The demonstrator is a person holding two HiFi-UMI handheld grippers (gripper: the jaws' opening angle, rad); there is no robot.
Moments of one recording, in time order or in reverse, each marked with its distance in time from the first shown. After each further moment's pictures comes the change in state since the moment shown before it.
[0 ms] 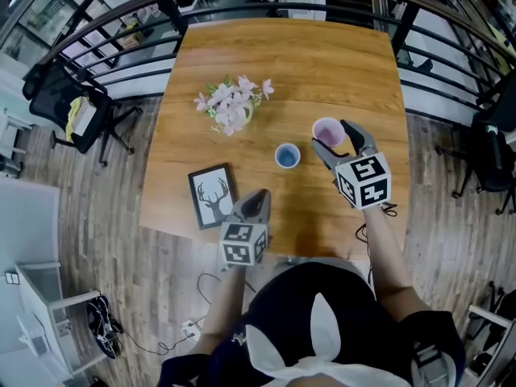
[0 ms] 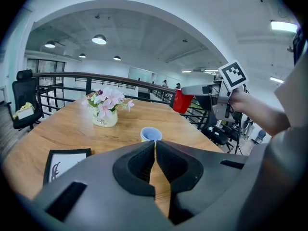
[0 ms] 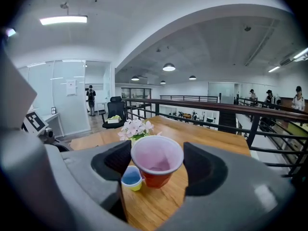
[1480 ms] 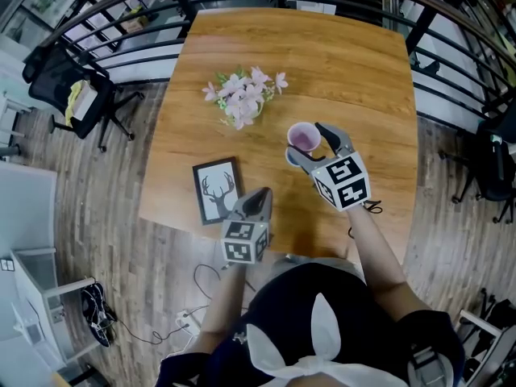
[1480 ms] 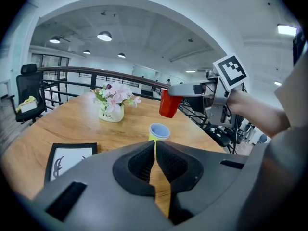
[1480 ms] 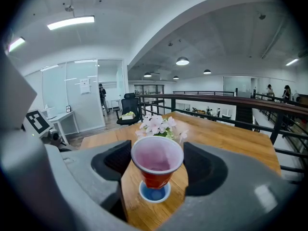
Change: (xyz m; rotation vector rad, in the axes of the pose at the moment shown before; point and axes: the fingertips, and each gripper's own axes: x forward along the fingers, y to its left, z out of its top) left arm 0.002 0.033 -0.014 -0.047 0.009 0.021; right arm 0.067 0.080 -0.006 -0.040 0.045 0.172
